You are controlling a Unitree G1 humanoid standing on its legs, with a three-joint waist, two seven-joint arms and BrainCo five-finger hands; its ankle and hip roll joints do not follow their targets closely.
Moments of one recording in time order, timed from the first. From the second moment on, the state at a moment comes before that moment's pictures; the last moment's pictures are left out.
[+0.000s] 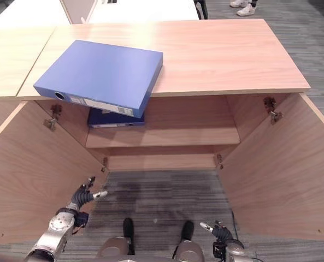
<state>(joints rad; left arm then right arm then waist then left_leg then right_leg) 0.06 0.38 -0.12 0.44 -0.07 -0.11 0.06 0.00 -0.32 0.14 1.09 0.36 -0.06 0.03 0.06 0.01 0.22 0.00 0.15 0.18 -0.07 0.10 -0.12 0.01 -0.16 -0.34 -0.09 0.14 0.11</state>
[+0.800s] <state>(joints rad) 0.02 0.71 0.06 -0.07 0.68 -0.15 0.47 0.07 -0.31 0.15 1.11 0.29 -0.11 0.00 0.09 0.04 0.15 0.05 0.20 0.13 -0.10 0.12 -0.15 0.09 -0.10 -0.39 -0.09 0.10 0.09</state>
